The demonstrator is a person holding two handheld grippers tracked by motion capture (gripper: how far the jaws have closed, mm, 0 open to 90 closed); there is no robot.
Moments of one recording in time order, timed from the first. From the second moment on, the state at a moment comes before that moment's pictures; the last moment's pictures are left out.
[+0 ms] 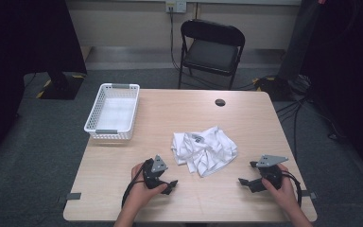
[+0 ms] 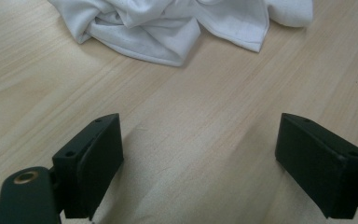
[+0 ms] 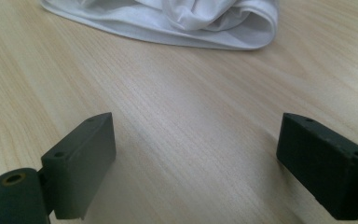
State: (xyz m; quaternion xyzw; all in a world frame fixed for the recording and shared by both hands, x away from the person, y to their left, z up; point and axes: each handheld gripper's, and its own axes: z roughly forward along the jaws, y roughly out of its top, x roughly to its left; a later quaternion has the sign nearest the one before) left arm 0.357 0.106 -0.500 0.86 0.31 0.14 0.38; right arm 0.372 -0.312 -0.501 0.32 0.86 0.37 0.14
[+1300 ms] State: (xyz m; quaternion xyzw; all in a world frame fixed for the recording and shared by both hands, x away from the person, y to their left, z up) left arm 0.404 0.056 -0.466 0.83 0.33 0.14 0.44; right arm 0.404 -0.269 -0.467 0.29 0.85 0.42 0.13
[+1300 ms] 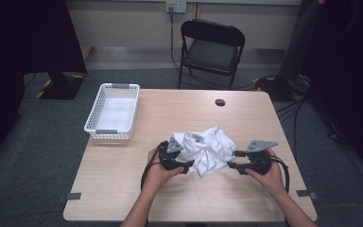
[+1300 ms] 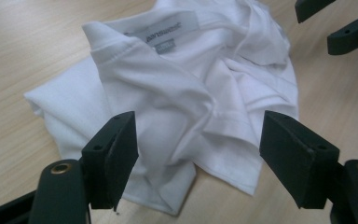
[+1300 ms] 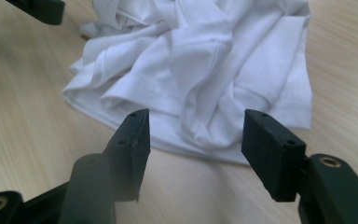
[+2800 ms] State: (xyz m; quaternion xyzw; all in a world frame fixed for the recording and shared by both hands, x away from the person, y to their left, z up) left arm 0.417 0.069 -0.424 0.83 0.33 0.15 0.43; right arm 0.430 -0.271 -0.429 0.29 0.83 0.47 0.09
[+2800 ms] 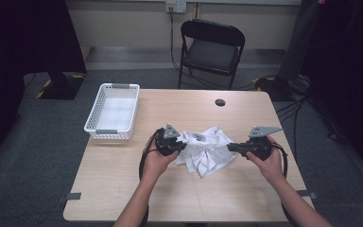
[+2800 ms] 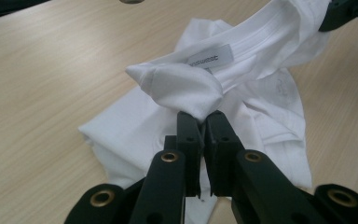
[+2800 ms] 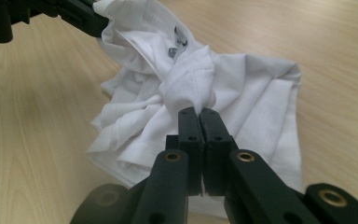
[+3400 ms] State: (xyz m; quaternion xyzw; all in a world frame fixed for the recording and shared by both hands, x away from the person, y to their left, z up) left arm 0.450 0.075 -0.373 0.83 0.32 0.17 0.43; right arm 0.470 -0.287 -0.366 0.29 0.82 0.48 0.10
